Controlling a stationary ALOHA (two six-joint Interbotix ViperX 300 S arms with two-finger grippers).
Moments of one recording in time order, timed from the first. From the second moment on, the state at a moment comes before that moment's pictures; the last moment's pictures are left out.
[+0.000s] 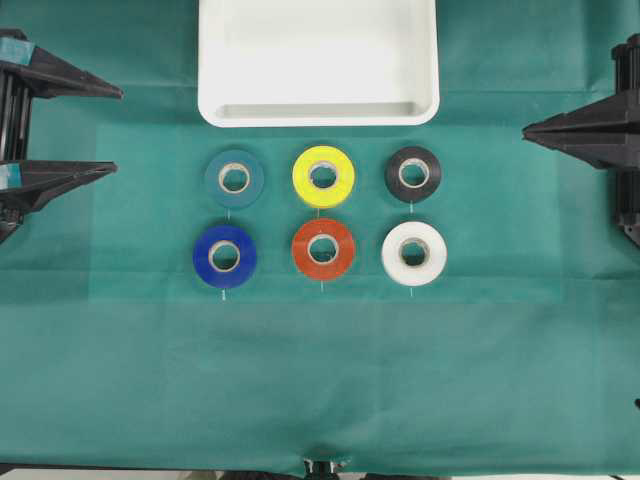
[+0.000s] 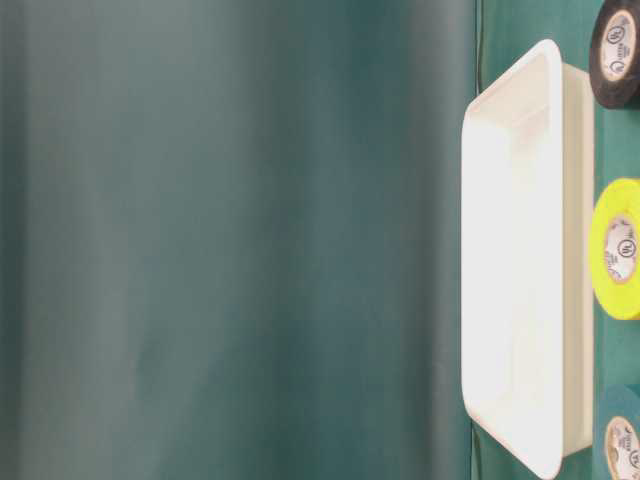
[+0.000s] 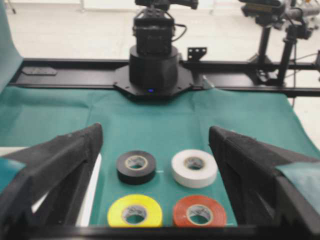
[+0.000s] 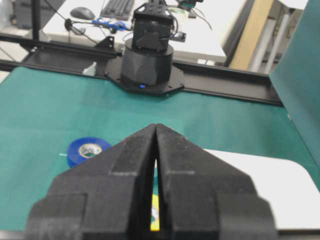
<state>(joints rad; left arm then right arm) 0.00 -0.96 1.17 -0.01 -0.25 0.00 0.00 -0.96 1.18 0.00 -0.26 0.00</state>
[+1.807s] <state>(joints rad) 0.11 -0.69 1.01 -0.01 -0.26 0.00 0.00 -0.95 1.16 0.00 -0.25 0.00</state>
